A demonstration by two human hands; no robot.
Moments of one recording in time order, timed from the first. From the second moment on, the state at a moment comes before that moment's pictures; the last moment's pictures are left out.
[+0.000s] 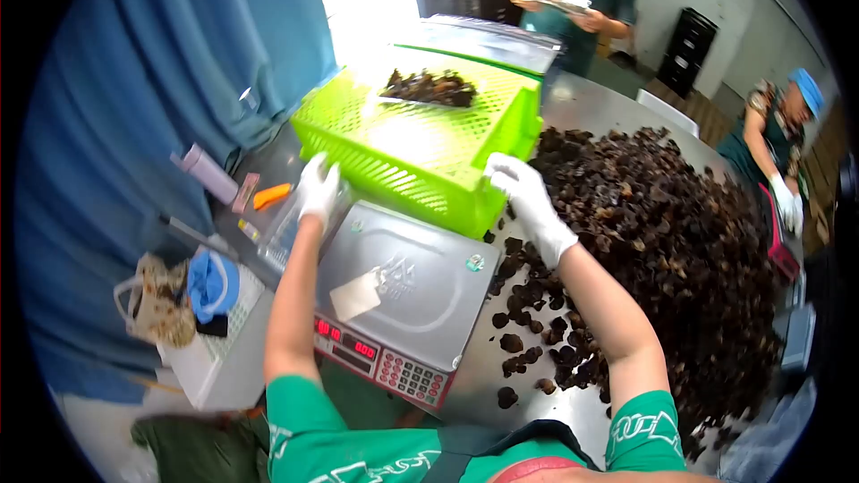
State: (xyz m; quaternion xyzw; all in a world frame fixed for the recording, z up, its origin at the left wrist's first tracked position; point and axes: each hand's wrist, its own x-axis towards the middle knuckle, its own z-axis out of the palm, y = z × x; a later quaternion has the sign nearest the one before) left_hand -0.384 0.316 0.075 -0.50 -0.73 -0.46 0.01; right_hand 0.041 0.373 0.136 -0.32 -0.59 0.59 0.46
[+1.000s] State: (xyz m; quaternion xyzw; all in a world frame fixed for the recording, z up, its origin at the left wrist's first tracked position) left_hand -0.456 0.235 0.034 -0.53 -0.76 -0.31 0.24; right_hand 0.196 -0.002 0.022 -0.57 -0.47 0.53 0.42
